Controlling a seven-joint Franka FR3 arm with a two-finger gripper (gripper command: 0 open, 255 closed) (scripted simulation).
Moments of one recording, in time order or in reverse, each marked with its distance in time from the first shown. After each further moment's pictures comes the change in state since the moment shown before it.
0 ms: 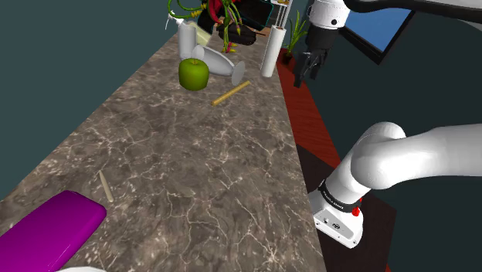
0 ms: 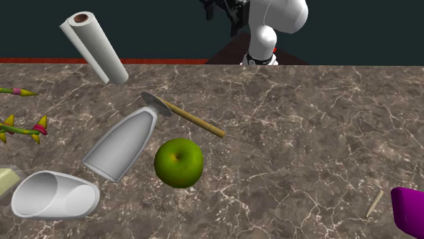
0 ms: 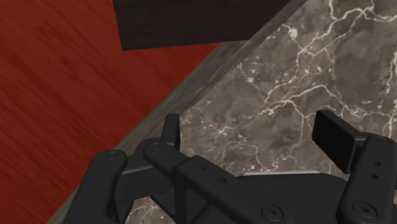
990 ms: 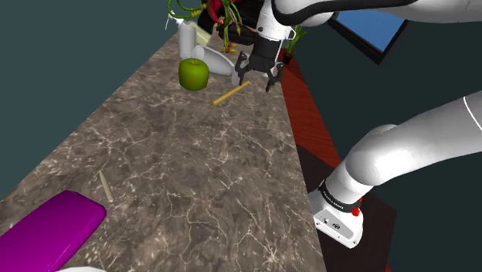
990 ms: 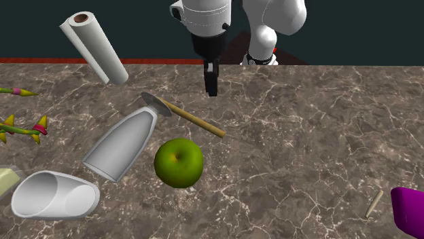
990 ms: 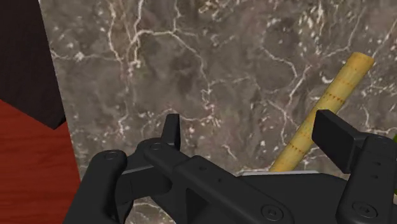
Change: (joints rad) arm -0.154 0.372 0.220 0.088 0.258 0.354 0.802
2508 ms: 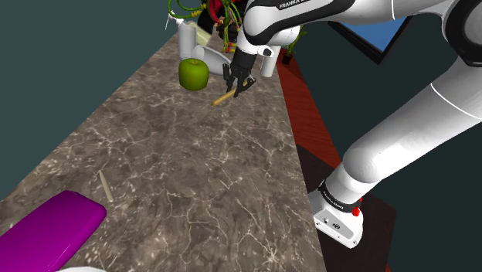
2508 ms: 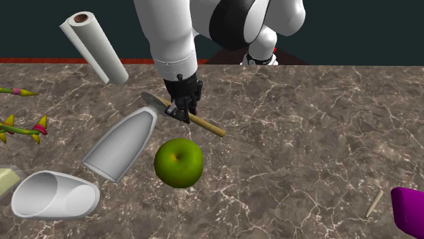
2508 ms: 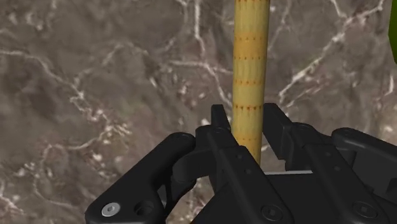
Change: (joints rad) arm -0.093 0.293 0.062 0.077 0.029 0.285 0.440
